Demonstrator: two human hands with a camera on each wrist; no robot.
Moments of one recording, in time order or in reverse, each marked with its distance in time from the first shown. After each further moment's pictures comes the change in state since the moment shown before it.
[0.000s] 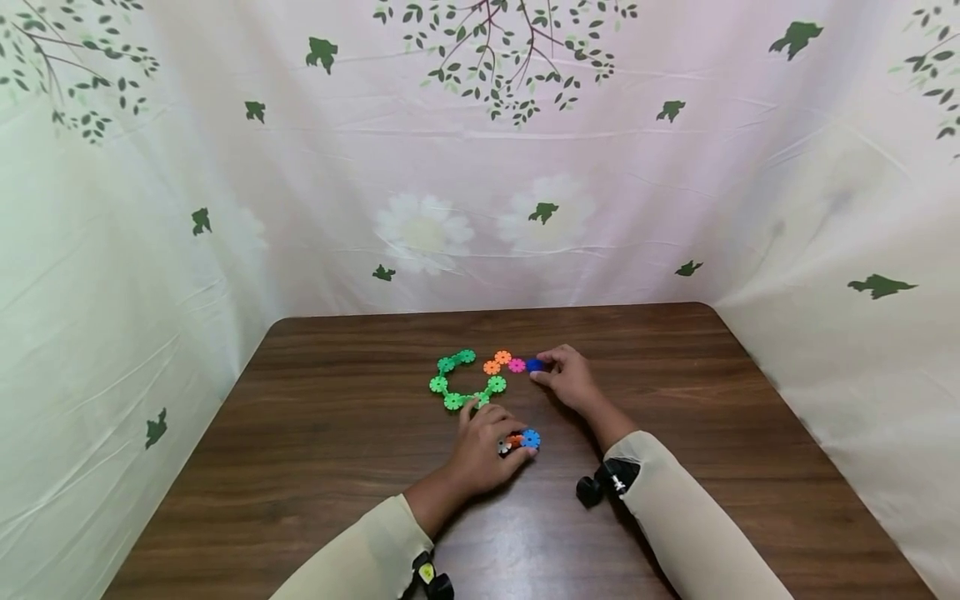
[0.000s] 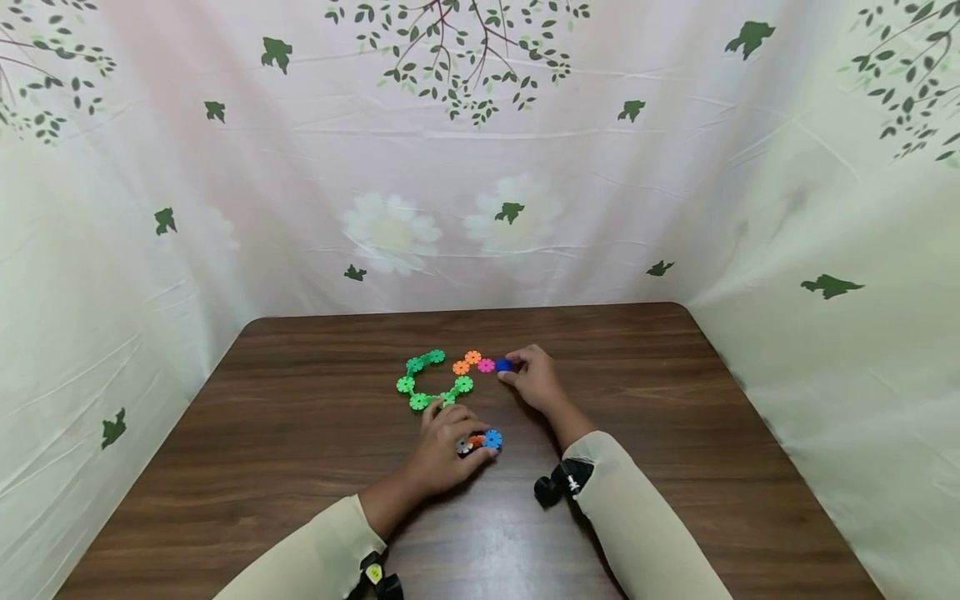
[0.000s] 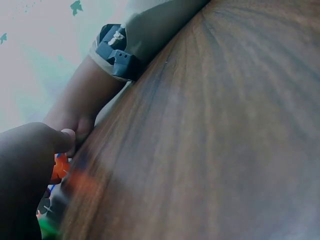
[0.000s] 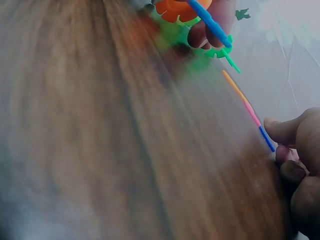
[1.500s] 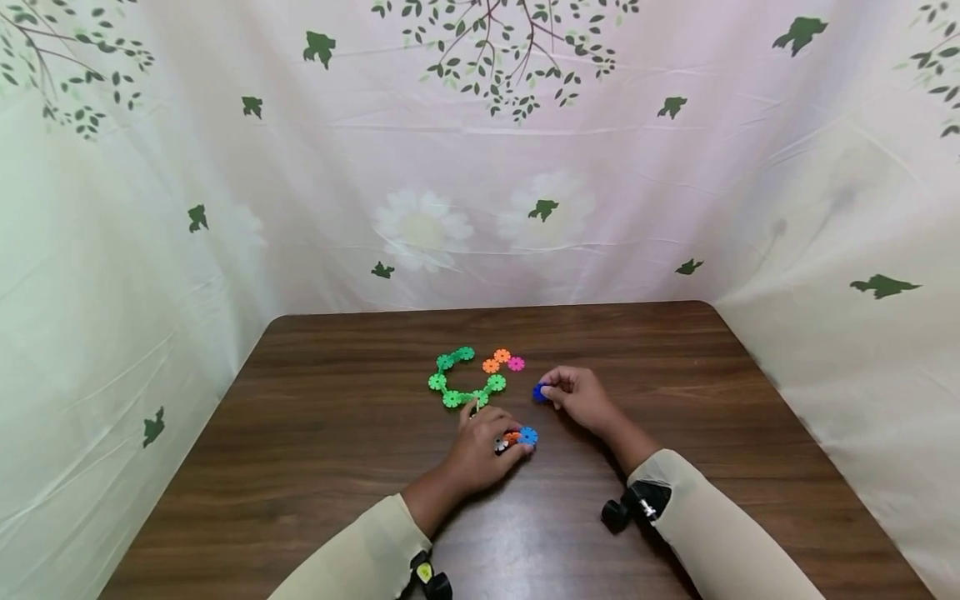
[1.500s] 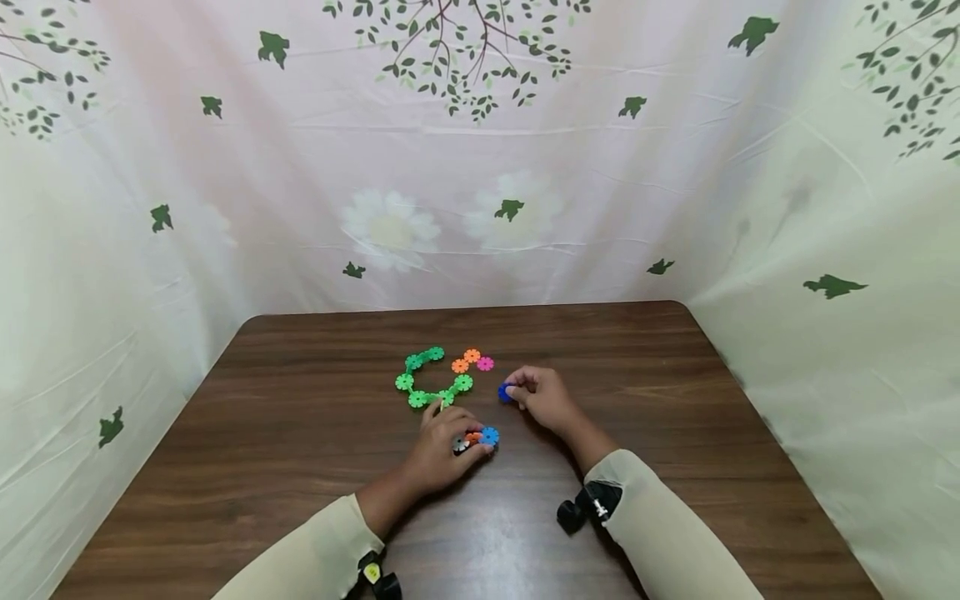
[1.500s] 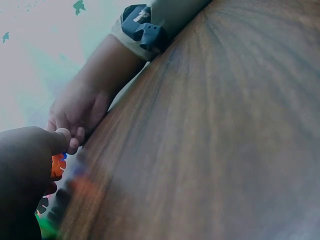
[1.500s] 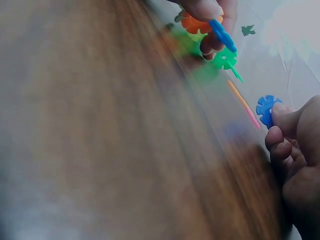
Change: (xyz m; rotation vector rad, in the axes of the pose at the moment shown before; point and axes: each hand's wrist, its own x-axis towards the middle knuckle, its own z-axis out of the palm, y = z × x) left_hand -0.001 -0.001 -0.002 -0.137 -0.020 -0.034; right_hand -0.037 0.007 -0.014 0.202 -0.146 -0.029
